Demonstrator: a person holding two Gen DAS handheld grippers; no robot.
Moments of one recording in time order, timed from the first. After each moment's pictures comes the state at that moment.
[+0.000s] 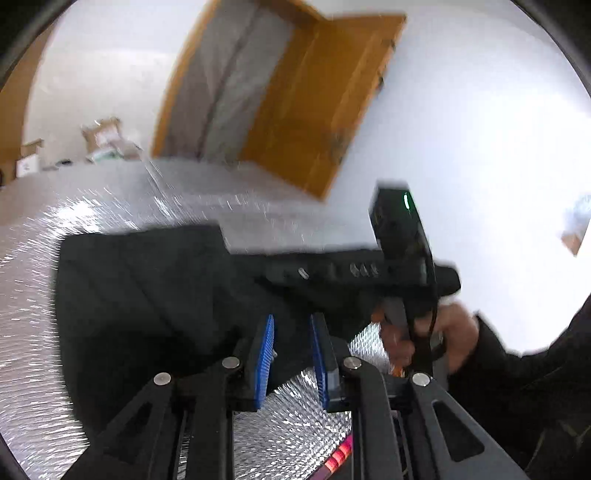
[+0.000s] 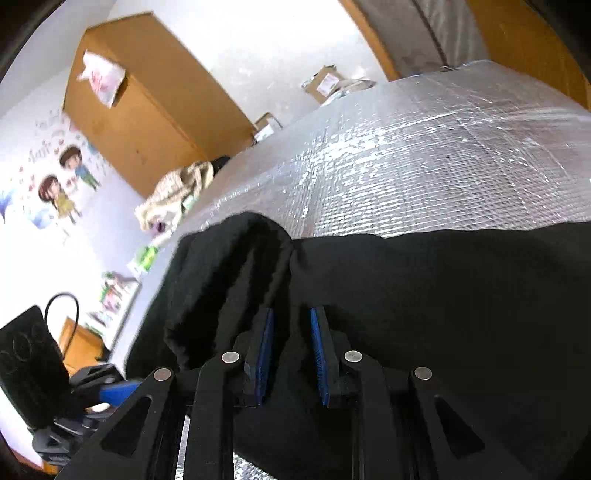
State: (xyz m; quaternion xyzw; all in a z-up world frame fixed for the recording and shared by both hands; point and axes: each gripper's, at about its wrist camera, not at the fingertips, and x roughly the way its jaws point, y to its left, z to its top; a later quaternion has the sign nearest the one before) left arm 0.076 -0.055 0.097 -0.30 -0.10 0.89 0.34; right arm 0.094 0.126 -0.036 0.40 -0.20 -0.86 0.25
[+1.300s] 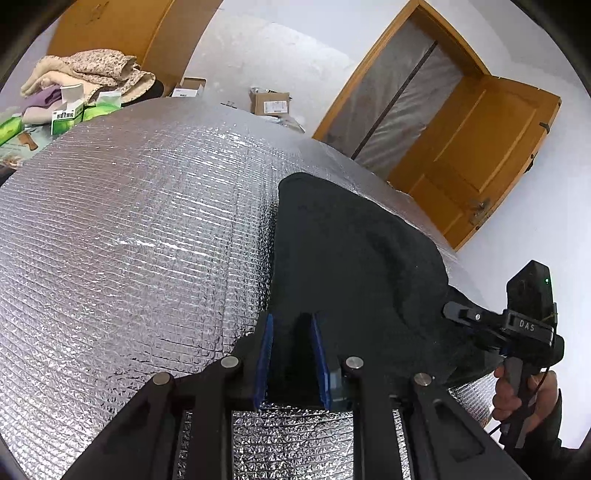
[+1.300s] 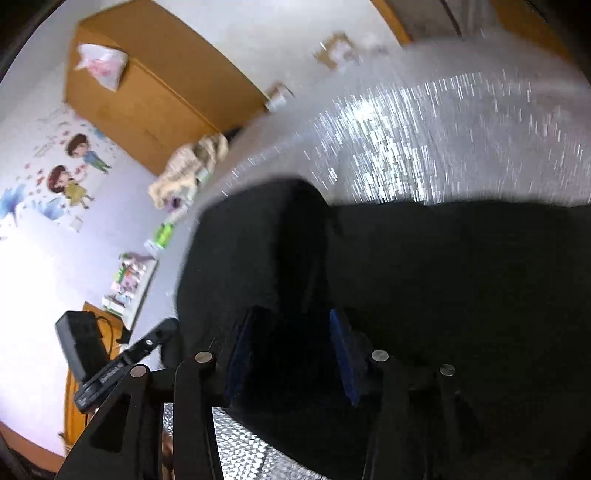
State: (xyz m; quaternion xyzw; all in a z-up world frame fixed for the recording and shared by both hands) left arm 0.058 -0.160 0.025 -0.36 -0.23 0.90 0.09; right arm 0.075 0.094 -0.040 0.47 -0.20 -0.81 0.28
